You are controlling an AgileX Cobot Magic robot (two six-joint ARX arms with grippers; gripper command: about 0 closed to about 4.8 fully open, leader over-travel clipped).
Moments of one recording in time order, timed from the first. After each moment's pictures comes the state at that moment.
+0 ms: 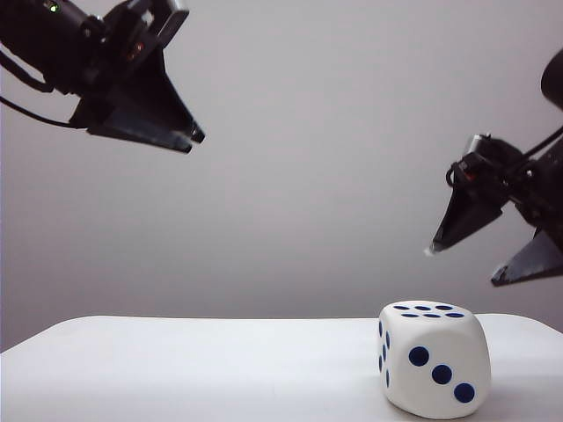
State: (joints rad) left arm -0.36 1.30 0.91 -0.29 0.58 0.16; right arm 0.11 1.54 0.74 -0.05 -0.52 0.11
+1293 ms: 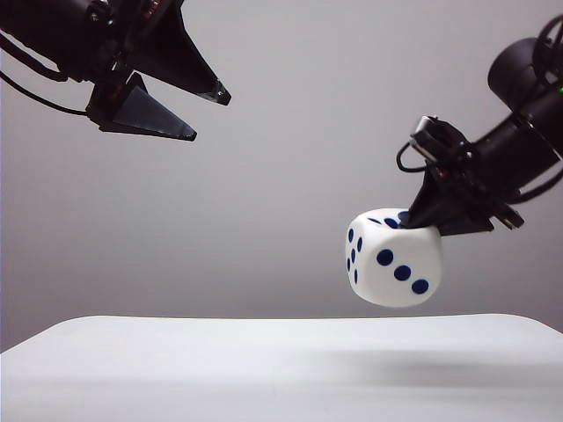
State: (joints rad) left arm -0.36 1.30 0.91 -0.19 0.64 0.15; right arm 0.18 1.65 0.92 -0.03 -0.60 0.10
